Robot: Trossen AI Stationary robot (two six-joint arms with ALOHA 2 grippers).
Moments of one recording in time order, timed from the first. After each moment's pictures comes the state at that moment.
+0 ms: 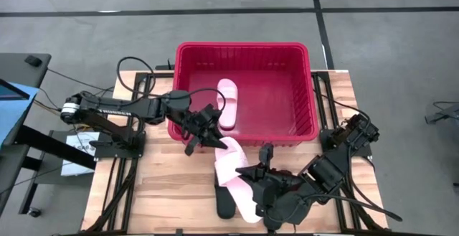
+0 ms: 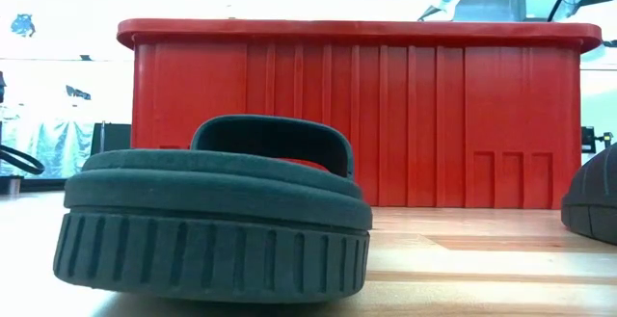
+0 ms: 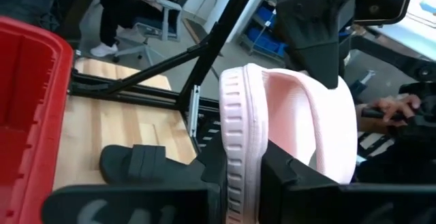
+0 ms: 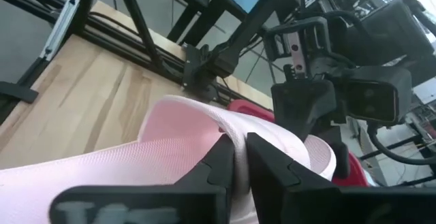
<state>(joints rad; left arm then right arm) -0.04 1.34 1.16 0.06 0.51 -0.42 0.70 1.86 2.09 -0.87 0.91 -0.19</state>
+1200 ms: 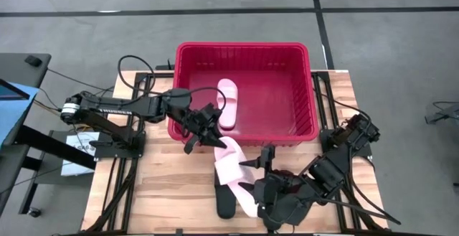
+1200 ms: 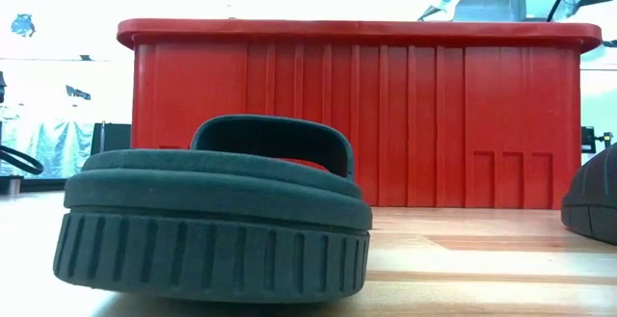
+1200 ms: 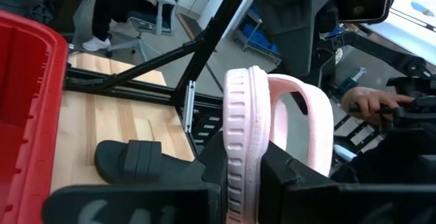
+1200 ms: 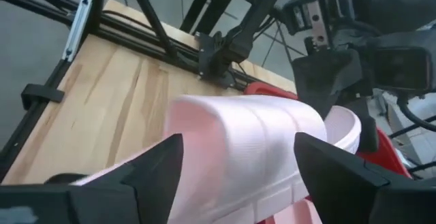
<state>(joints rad) 0.00 1.34 1.16 0.06 0.57 -0.44 0.73 1.86 2.09 -0.97 0.86 0.00</state>
